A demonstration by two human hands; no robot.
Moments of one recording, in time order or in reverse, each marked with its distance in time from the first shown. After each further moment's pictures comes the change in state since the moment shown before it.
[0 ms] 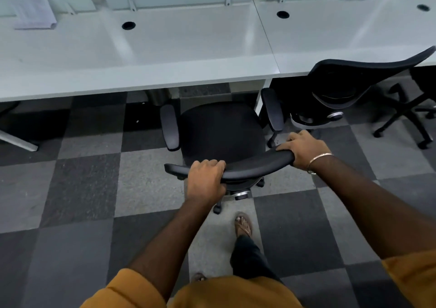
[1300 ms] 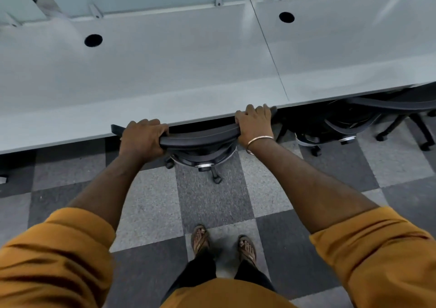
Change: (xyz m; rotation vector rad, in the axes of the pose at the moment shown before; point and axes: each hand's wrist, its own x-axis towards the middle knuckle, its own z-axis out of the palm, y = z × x) left_hand 0.321 -0.242 -0.067 0.124 0.013 0.067; right_hand 0.321 -0.061 -0.098 0.123 0.224 0.131
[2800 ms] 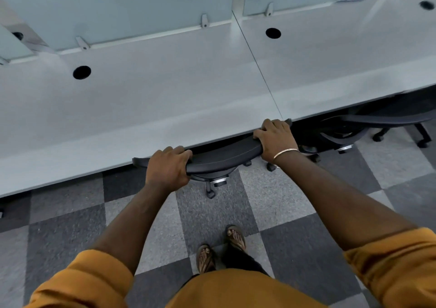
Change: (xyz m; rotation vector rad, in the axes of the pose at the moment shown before) left_hand 0.046 0.055 0.005 -0.020 0.000 0.130; right_hand 0.020 0.082 -0.013 -0.048 -0.025 -0.025
